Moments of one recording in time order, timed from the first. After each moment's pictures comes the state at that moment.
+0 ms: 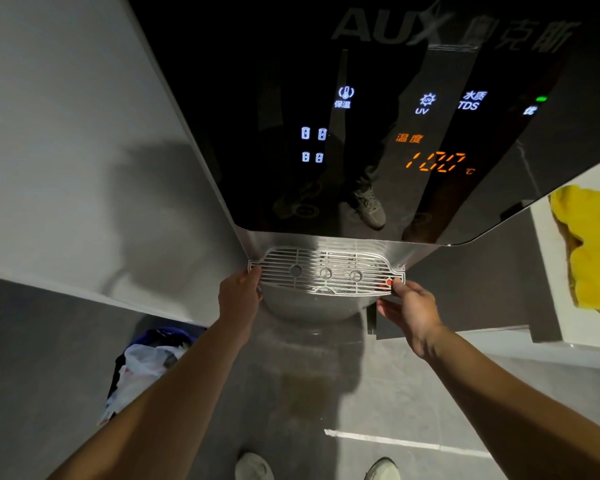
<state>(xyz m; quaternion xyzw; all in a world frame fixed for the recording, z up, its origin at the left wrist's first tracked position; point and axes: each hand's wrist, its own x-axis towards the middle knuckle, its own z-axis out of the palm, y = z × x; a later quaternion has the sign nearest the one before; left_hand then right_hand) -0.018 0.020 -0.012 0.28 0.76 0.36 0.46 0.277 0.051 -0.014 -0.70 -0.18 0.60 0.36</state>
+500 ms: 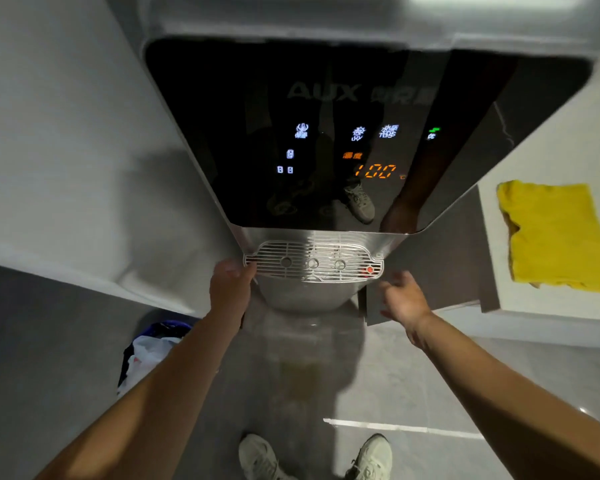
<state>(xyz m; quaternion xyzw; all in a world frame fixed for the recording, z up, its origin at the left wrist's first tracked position) -0.010 0.006 0.046 0.20 0.79 0.38 0.44 0.284 0.026 0.058 -0.77 -0.36 0.50 0.17</state>
